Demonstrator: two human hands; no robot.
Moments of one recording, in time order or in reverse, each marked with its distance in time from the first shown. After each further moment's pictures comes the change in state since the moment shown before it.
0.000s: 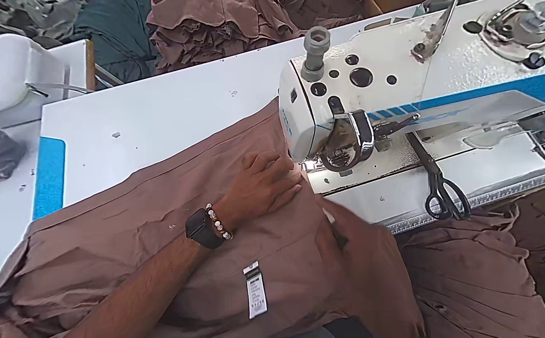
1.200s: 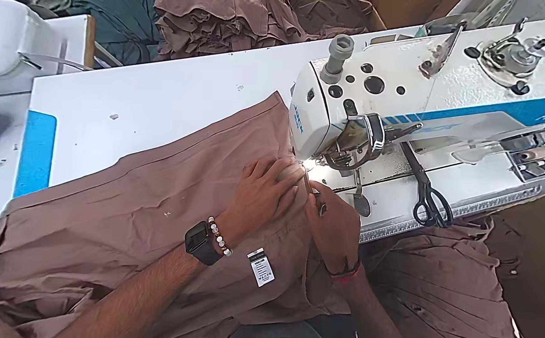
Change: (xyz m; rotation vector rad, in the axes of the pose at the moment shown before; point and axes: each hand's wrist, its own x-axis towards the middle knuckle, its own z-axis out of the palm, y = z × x) left_hand -0.011 0.033 0.008 0.007 -0.109 -0.308; right_hand 0.018 0.038 0.067 -0.140 0.131 0.031
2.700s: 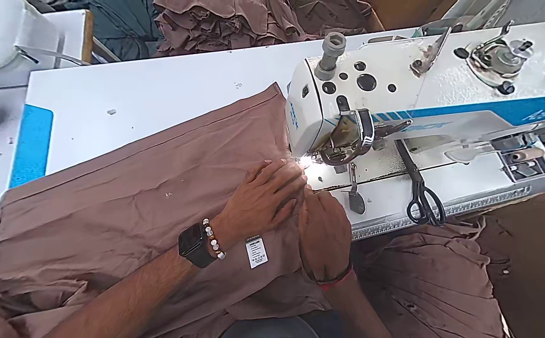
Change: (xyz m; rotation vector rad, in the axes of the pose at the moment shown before) left_hand -0.011 0.007 -0.003 -0.049 -0.079 0.135; right_hand -0.016 -0.007 0.001 -0.198 0.033 -0.150
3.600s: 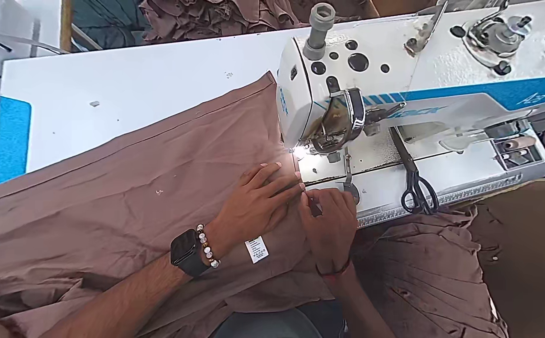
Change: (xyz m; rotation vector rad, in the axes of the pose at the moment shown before) left_hand -0.011 0.018 -0.001 -0.044 0.056 0.017; right_hand -0.011 0.021 0.007 0.134 0.168 0.129
